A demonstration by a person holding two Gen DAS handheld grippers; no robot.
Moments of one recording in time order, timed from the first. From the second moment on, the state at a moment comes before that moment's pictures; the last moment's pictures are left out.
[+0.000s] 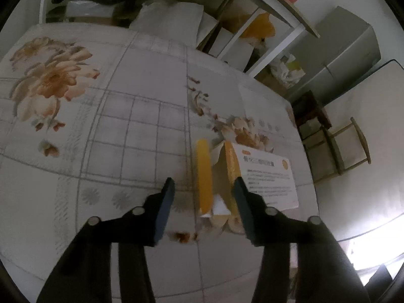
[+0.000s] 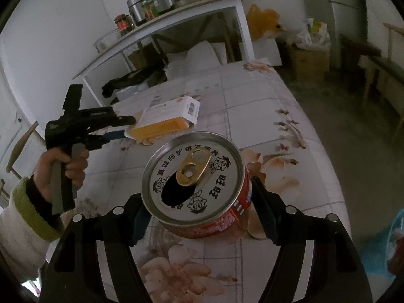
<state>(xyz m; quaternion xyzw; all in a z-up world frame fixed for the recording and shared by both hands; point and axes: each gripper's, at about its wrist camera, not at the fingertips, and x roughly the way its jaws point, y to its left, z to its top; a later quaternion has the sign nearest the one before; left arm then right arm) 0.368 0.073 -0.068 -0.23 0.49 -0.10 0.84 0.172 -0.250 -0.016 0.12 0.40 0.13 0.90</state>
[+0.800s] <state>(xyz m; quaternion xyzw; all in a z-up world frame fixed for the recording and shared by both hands) 0.250 0.110 -0.063 -0.22 0.52 -0.06 0.82 0.165 -0.250 -0.019 0.12 0.39 0.13 0.90</state>
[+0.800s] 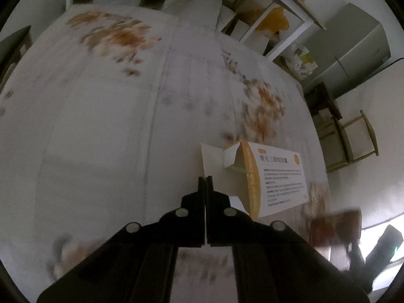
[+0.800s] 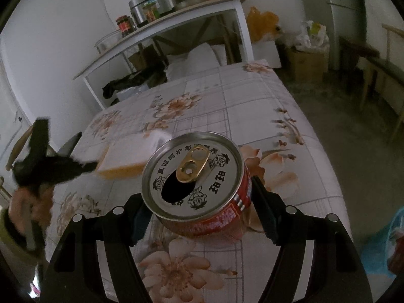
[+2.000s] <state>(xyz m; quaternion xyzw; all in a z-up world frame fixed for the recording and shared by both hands) 0.169 -0.027 -0.059 0.25 0.45 -0.24 0.82 0.163 -0.250 -0.019 0.11 0.42 0.14 0.89</state>
